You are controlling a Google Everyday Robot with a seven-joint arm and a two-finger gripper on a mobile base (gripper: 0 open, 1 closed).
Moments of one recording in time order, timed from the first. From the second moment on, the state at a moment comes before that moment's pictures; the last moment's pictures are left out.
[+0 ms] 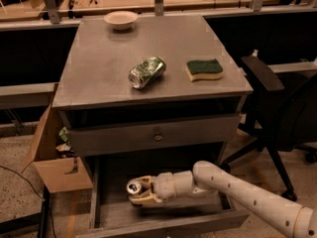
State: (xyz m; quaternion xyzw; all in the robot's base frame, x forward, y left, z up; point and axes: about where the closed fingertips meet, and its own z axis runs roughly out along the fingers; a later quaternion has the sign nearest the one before) arm 0.469 0.080 0.503 -0.56 0.53 0.48 0.43
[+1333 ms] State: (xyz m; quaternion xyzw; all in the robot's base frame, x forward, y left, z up) arm 0.479 0.093 0.440 -0.56 0.56 0.45 0.42
